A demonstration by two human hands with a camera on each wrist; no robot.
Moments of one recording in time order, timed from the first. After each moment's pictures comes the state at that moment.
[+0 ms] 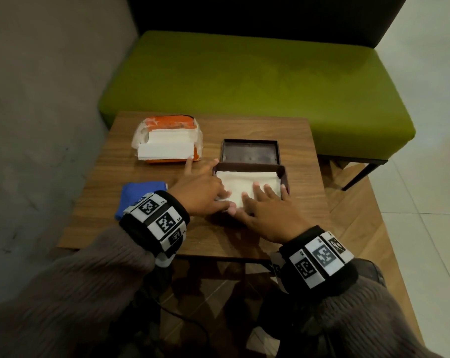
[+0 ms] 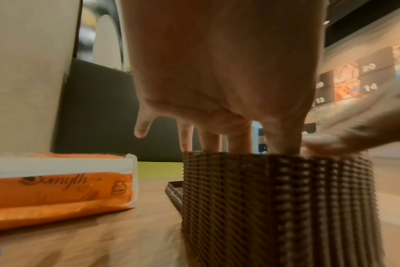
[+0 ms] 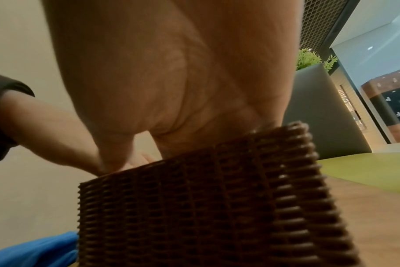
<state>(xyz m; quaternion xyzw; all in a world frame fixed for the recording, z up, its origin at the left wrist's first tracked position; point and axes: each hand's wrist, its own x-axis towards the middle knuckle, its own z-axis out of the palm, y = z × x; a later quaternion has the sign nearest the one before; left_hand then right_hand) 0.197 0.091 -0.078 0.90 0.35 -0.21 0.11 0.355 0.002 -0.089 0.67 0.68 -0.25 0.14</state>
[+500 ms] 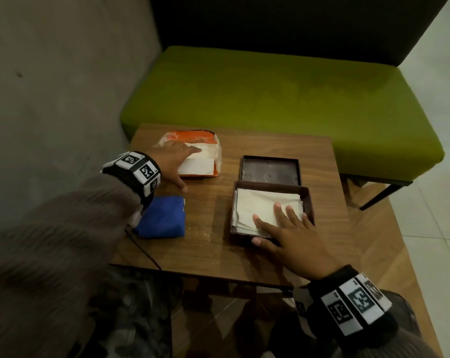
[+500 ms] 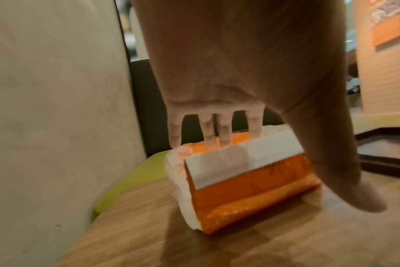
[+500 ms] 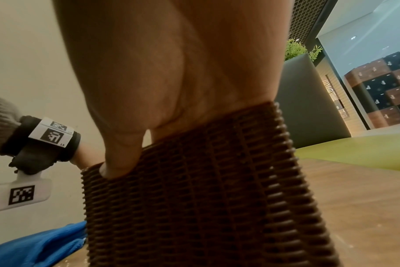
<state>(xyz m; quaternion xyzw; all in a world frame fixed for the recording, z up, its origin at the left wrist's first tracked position) 0.112 0.231 -0.093 0.85 0.47 -0.21 0.11 0.358 -0.002 -0.103 0.66 0.70 -0.24 0.12</state>
